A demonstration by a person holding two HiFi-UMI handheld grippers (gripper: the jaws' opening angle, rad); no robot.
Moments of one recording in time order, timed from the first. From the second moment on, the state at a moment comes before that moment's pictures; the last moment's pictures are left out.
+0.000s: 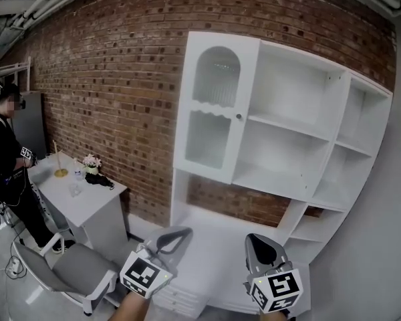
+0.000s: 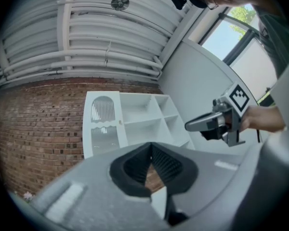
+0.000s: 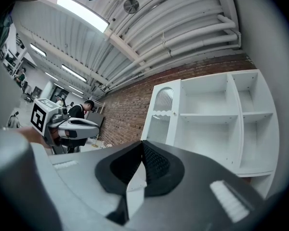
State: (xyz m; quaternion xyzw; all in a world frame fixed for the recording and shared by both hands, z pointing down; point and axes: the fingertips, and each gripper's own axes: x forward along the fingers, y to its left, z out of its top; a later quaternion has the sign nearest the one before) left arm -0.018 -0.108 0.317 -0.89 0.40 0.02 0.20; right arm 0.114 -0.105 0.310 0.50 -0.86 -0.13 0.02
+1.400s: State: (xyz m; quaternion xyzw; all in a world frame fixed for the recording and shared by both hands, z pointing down) left arm -0.001 -0.178 0.316 -0.90 0.39 0.03 0.20; right arm 0.128 -0.180 0.323 0.51 -0.85 -0.12 0.03
